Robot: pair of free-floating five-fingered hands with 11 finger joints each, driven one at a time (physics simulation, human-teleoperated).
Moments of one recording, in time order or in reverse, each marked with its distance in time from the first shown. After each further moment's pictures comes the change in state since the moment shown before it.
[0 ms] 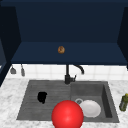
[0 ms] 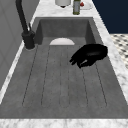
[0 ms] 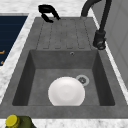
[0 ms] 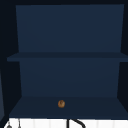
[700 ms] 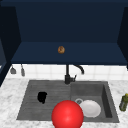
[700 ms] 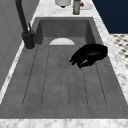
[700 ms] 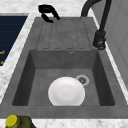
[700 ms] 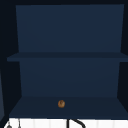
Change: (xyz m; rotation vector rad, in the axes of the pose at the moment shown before) left hand 0.000 0.000 0.000 0.000 0.000 0.000; right hand 0.001 0.052 -0.085 0.002 -0.093 0.006
